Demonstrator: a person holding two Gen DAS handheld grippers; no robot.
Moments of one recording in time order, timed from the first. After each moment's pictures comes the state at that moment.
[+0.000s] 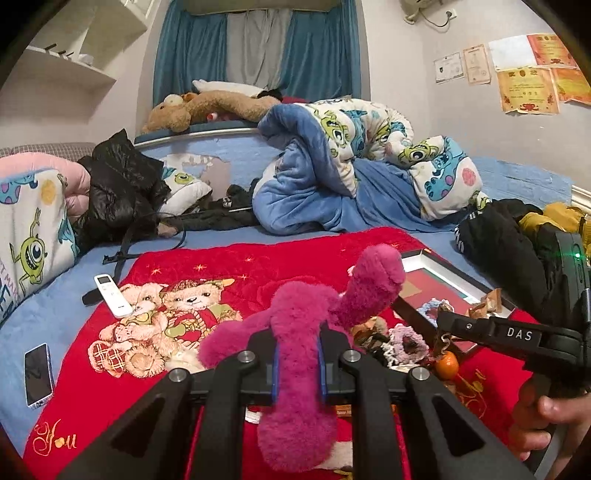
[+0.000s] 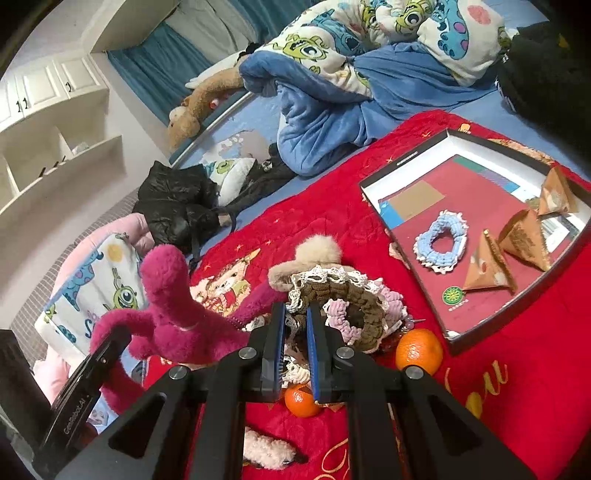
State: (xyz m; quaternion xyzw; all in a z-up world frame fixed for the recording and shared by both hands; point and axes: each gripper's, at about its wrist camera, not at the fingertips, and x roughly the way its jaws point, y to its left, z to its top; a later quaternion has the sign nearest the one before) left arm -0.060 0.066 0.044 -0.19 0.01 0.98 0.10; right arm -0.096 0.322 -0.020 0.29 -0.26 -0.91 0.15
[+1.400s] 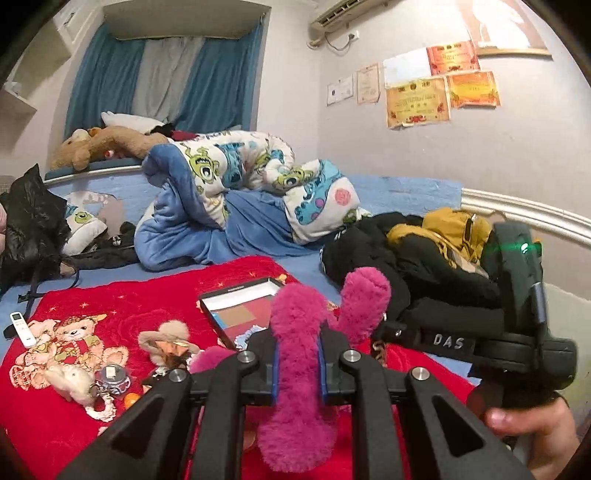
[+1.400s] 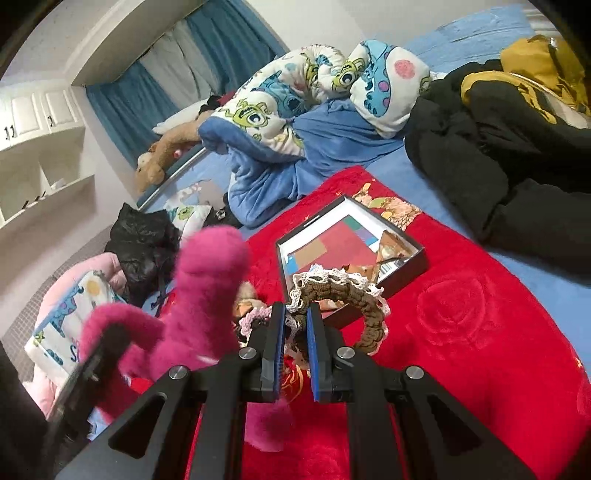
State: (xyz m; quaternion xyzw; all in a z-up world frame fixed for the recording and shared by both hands) left arm 0.057 0.246 0.093 -0.14 0.01 0.95 0.28; right arm 0.032 0.449 0.036 0.24 -0.27 -0.93 0.05
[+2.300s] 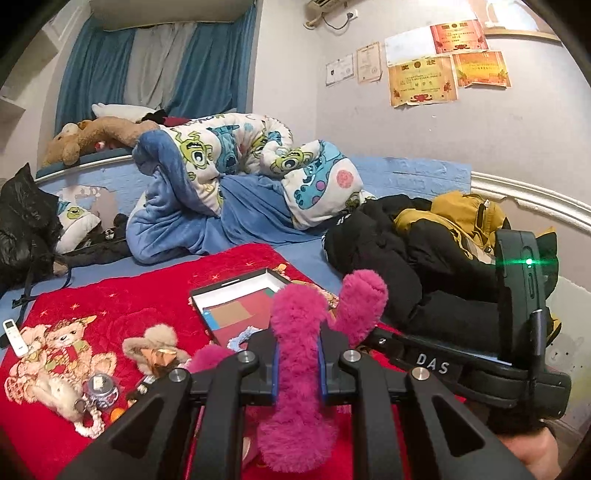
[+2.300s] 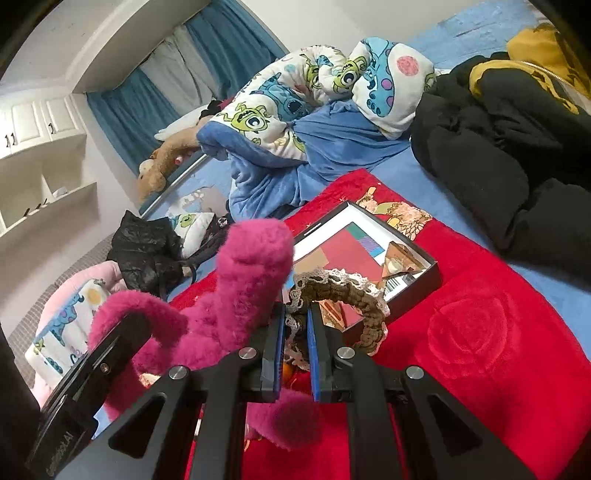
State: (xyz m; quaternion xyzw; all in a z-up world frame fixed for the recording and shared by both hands) left arm 0.003 0.284 0.090 -0.17 0.04 0.94 0.29; right arm -0.015 0.463 0.021 0.23 -0.28 -0.93 0.06
